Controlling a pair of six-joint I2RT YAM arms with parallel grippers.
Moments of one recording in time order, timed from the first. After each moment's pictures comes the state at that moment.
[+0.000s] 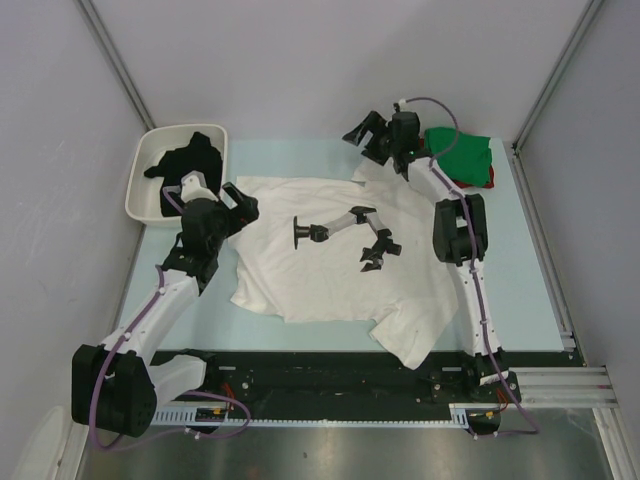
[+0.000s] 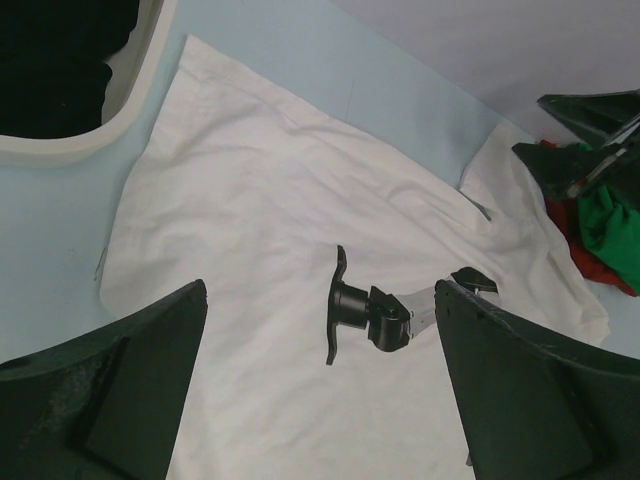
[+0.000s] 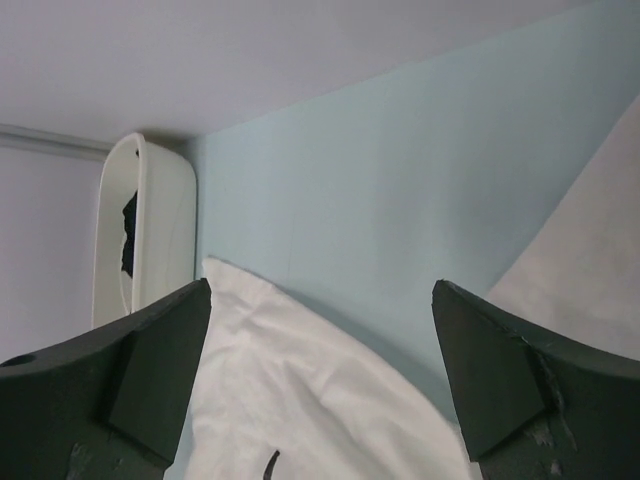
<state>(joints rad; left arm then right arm) -0.20 1.10 0.71 0.06 -0.15 -0.62 0.26 2.61 2.27 -0.01 -0.37 0.86</state>
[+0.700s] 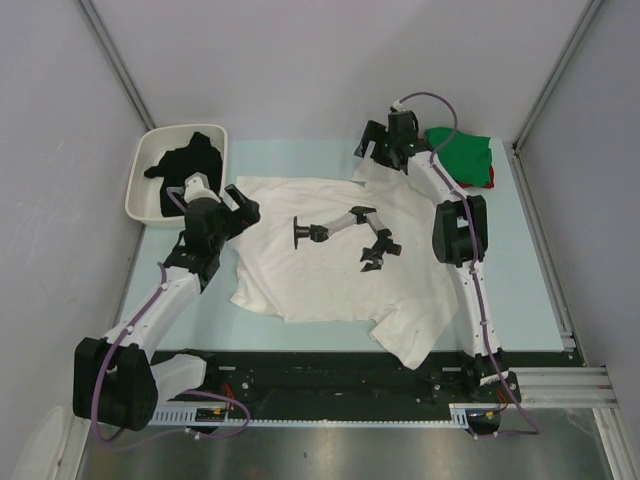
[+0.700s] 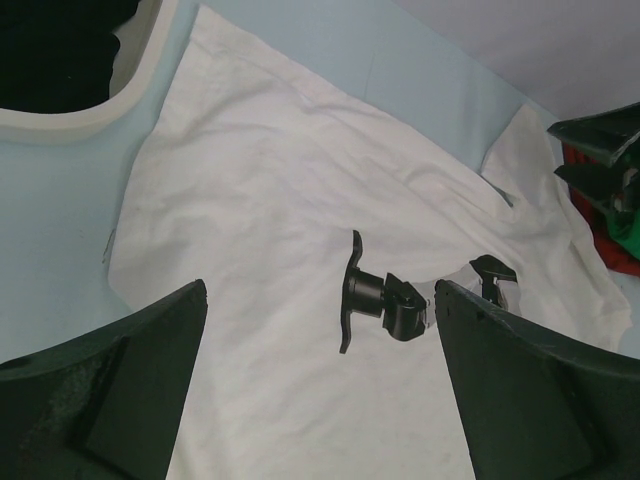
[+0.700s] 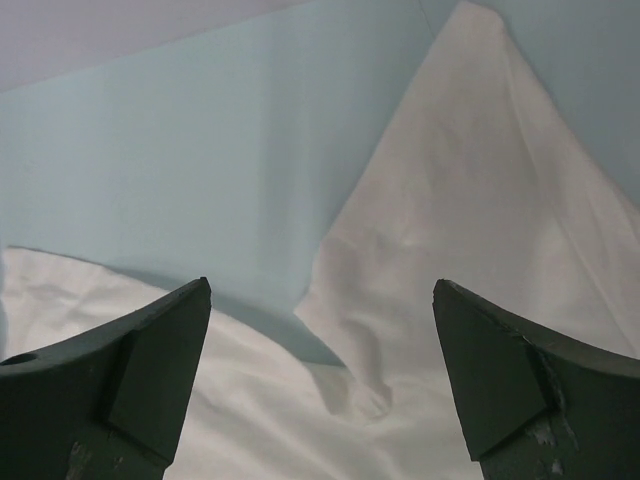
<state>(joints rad) -0.20 1.13 0.72 0.03 -0.15 -0.62 0.26 2.53 2.35 -0.38 -0.12 0.52</state>
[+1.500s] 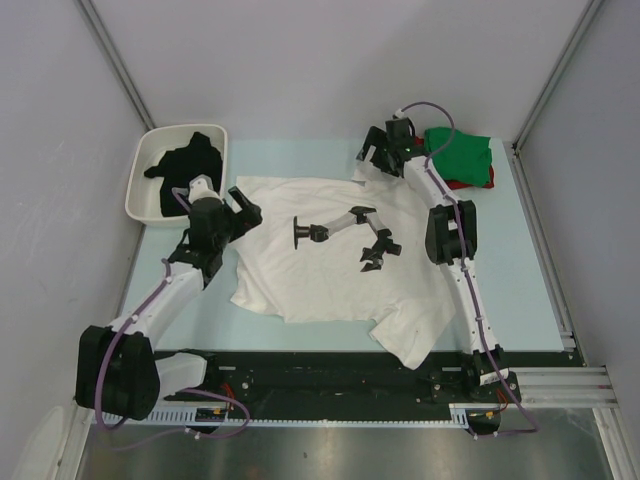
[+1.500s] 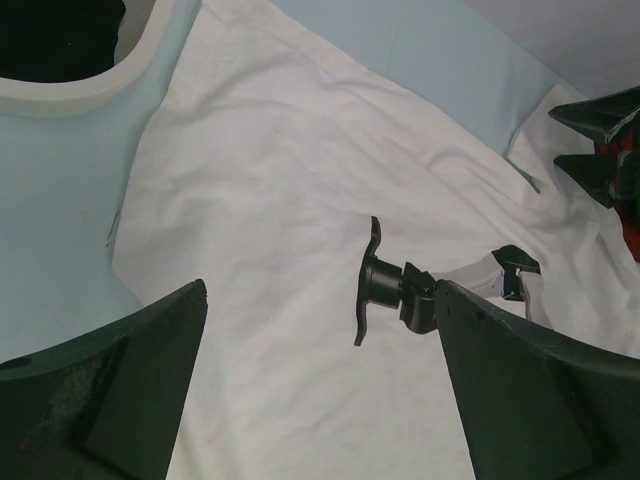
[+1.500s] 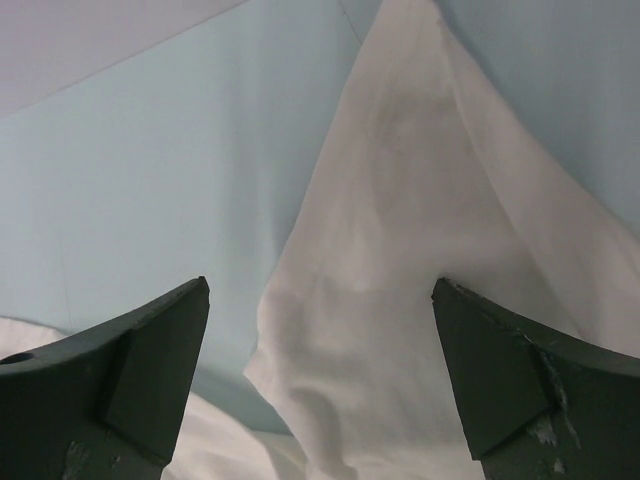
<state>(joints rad) -0.20 1.18 0.72 0.03 -0.15 -0.63 0.25 2.74 2.55 -0.46 -0.07 0.58</state>
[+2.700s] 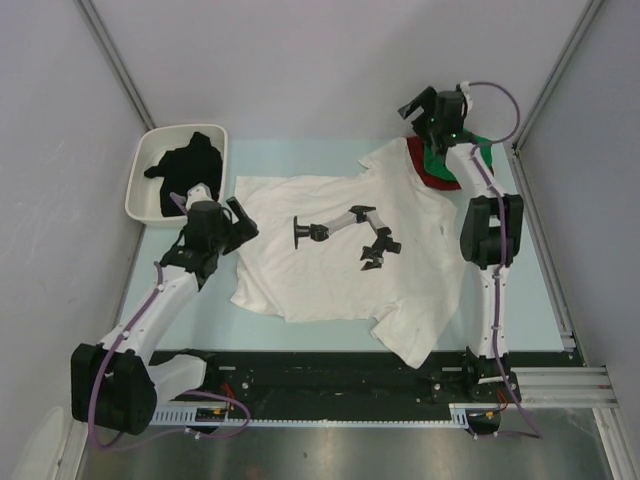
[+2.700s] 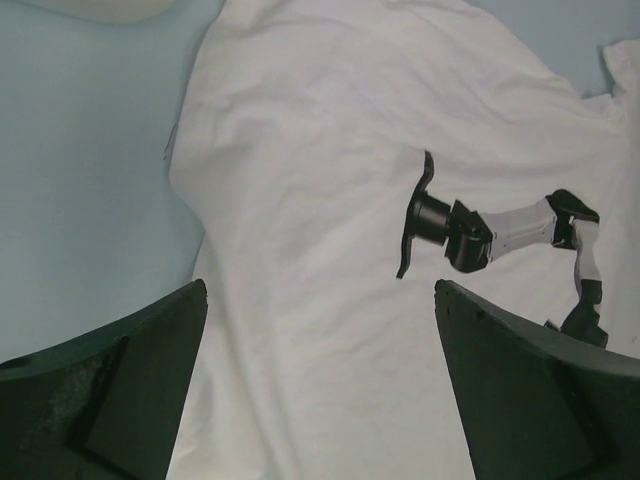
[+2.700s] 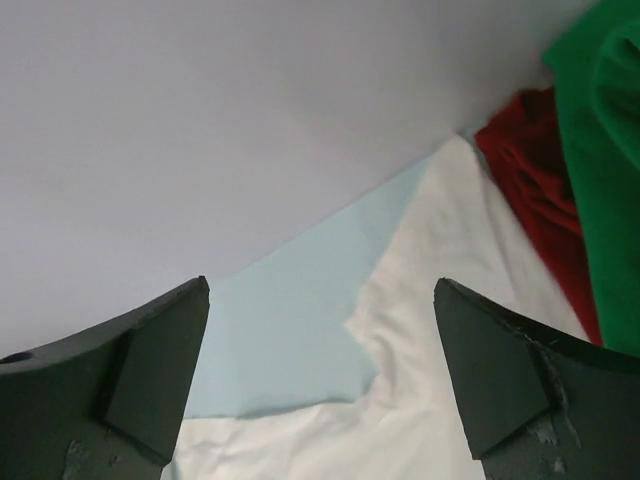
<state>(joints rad) -0.21 1.12 0.76 -0.24 -0.17 -0.64 0.11 2.45 2.21 -0.16 -0.03 0.88</state>
